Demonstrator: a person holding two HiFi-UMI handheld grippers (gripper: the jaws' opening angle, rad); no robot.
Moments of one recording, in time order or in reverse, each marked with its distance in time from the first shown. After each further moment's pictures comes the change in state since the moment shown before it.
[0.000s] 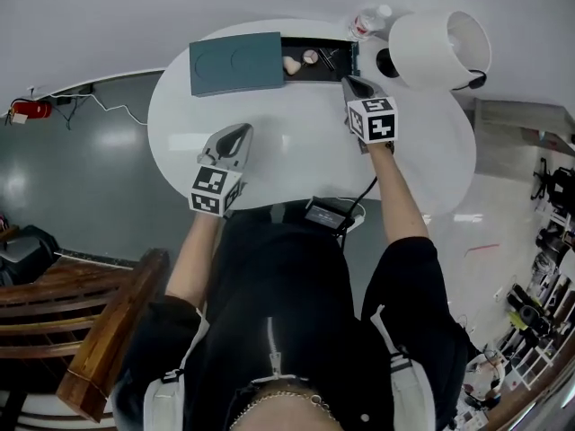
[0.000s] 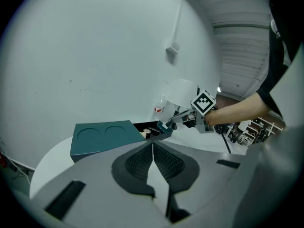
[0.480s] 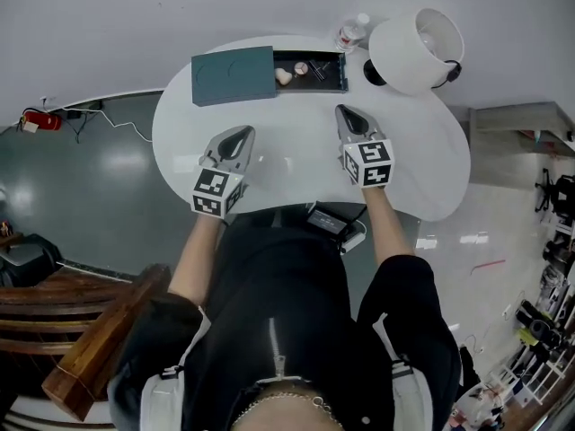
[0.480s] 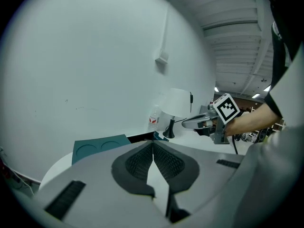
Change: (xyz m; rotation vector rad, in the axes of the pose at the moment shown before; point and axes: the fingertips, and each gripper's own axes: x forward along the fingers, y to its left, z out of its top) left arm -0.014 -0.038 0.039 0.068 -0.089 0.028; right arm -0.096 0.039 -0.001 -0.019 -0.261 0.016
